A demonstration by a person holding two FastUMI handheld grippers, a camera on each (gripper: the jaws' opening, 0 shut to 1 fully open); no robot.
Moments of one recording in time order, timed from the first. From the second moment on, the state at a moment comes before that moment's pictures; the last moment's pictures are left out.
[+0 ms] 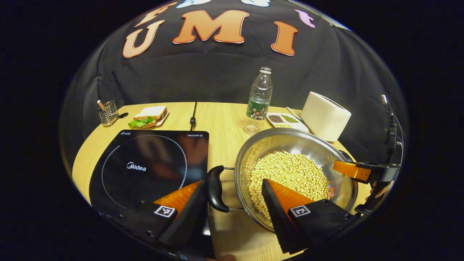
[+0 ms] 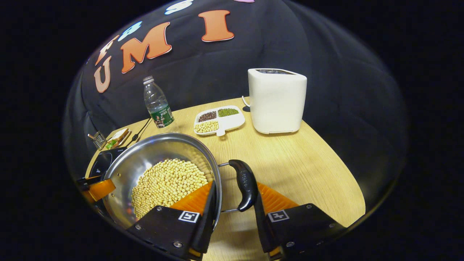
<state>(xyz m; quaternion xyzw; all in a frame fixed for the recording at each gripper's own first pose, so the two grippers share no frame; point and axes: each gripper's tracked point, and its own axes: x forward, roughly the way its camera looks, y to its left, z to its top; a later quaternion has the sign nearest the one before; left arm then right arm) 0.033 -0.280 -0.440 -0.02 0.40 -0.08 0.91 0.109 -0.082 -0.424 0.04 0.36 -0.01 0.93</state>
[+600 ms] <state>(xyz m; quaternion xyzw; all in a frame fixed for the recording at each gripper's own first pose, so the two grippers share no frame) 0.035 -0.275 -0.435 -0.01 0.41 -0.06 0.91 0.091 -0.091 -0.409 0.08 0.35 -0.06 0.93</state>
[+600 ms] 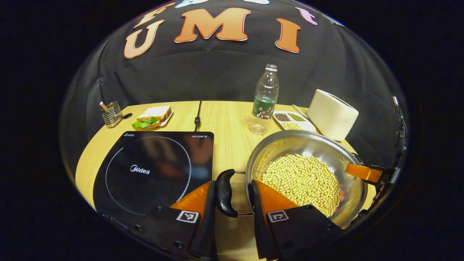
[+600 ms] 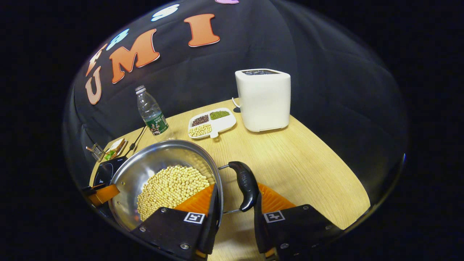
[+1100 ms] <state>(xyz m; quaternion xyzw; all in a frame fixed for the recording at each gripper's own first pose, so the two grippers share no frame) 0.051 -0.246 -0.379 -0.02 0.36 -0.06 0.93 0.094 -0.060 -0.349 0.09 0.31 -0.05 0.94</state>
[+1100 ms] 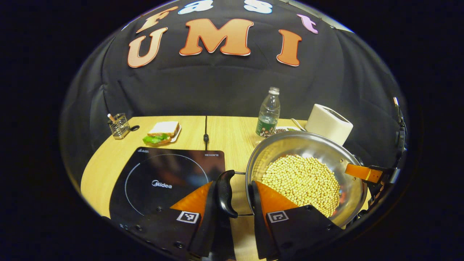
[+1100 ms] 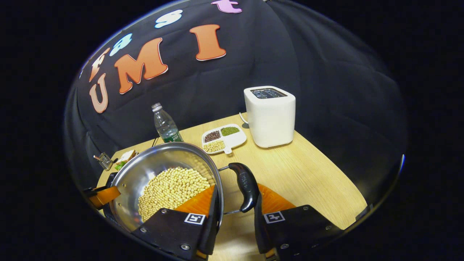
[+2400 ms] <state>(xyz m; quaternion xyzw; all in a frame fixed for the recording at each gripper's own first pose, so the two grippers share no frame) 0.052 -0.038 -0.325 -0.04 0.33 0.01 0.94 0.100 0.140 -0.297 0.08 0.29 0.03 0.95</state>
